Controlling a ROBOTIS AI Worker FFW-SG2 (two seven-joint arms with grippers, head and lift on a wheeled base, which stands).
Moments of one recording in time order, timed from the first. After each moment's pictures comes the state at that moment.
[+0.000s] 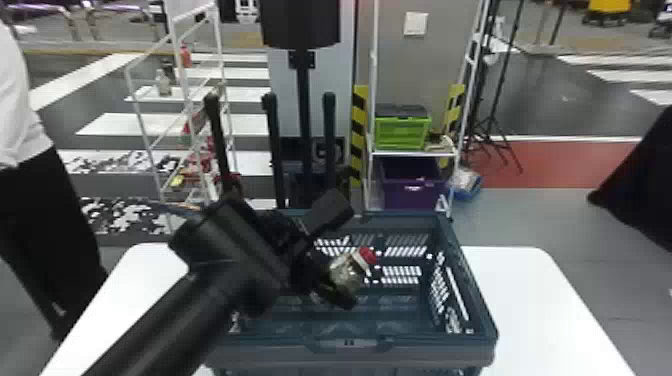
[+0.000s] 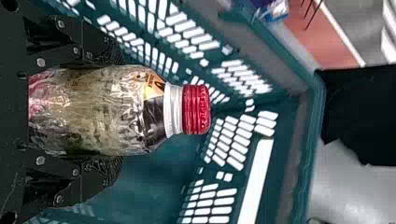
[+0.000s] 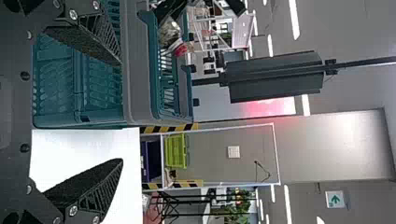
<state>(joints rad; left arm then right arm) -0.65 0.17 -0.64 -1.31 -0.25 0.84 -0.87 0.98 -0.16 0.02 -2.08 -0.17 -0.45 0.06</state>
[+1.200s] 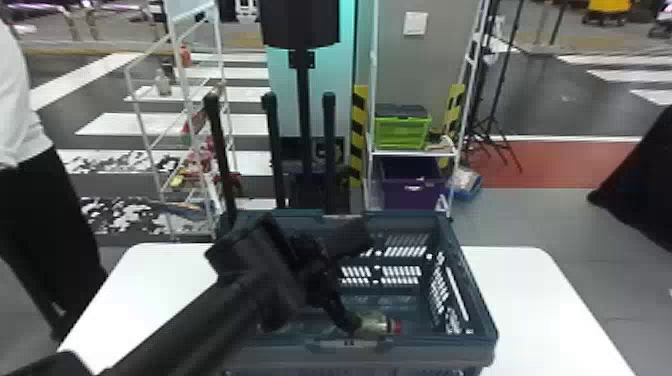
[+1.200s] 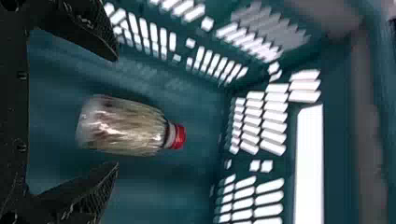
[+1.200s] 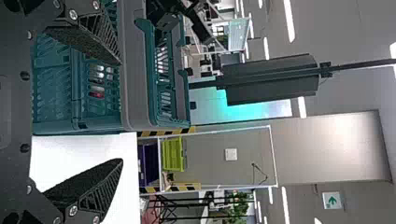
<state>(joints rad) -0.73 0.10 -0.73 -1.00 -0.28 0.57 -0.80 0.99 -0.16 0.04 -2.08 -0.17 -0.47 0.06</state>
